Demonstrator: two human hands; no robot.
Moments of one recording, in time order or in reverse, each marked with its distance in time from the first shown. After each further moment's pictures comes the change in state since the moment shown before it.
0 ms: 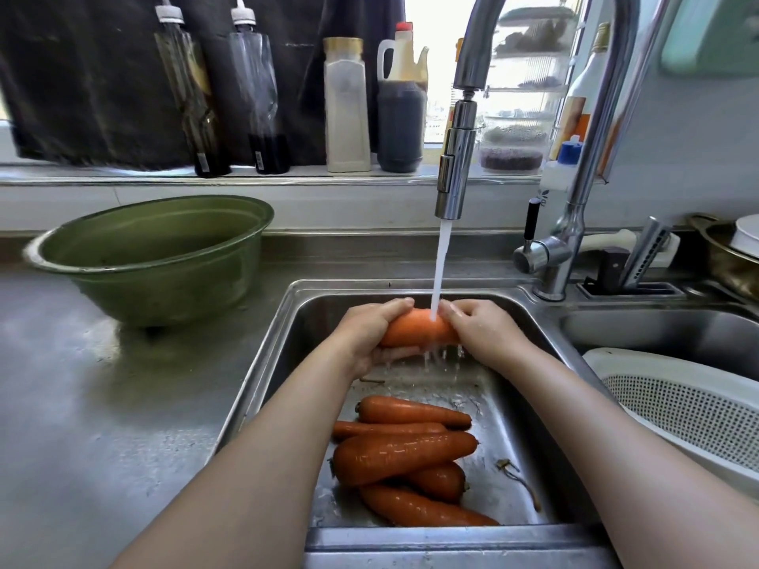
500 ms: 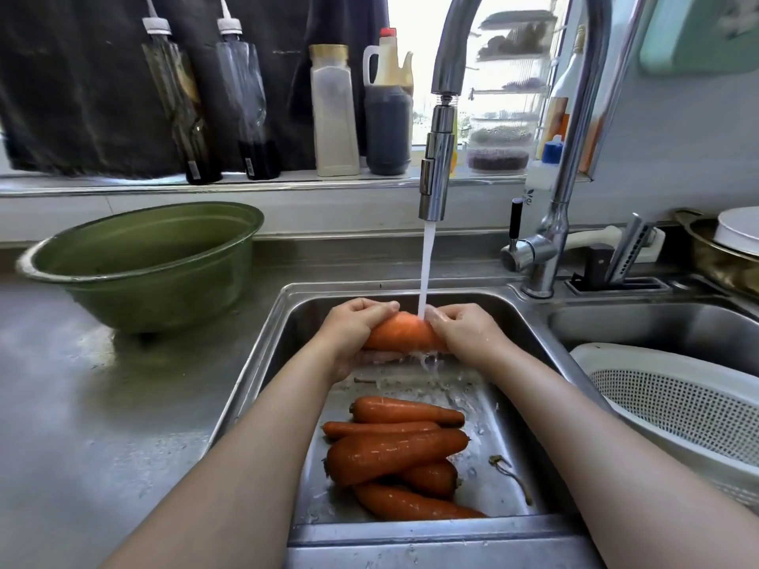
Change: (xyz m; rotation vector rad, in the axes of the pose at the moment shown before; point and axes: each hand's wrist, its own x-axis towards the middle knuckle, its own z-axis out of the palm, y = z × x) left_hand -0.002 -0.003 -0.008 0.144 0.023 0.103; right_hand -0.007 -0.002 0.005 0.133 -0.019 0.005
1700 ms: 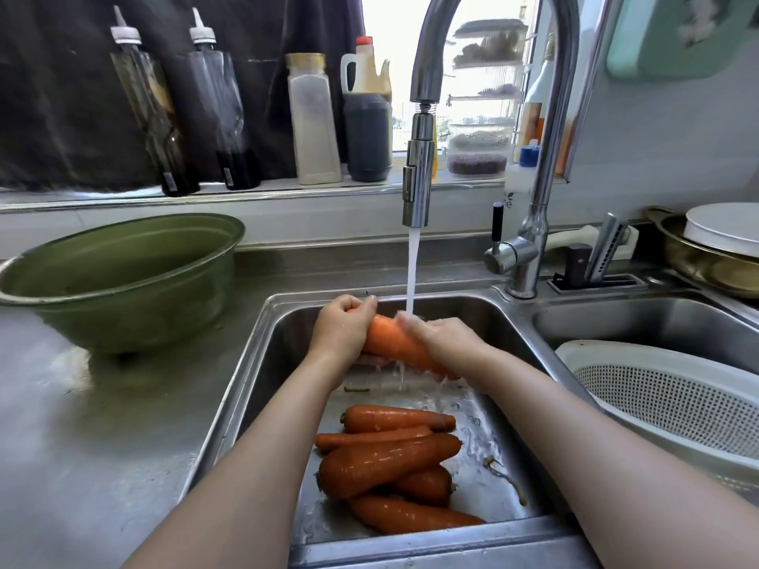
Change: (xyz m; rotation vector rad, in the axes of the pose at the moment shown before) left_hand 0.002 0.003 0.011 0.183 0.182 0.212; right_hand 0.001 -0.001 0.009 0.136 -0.119 0.194
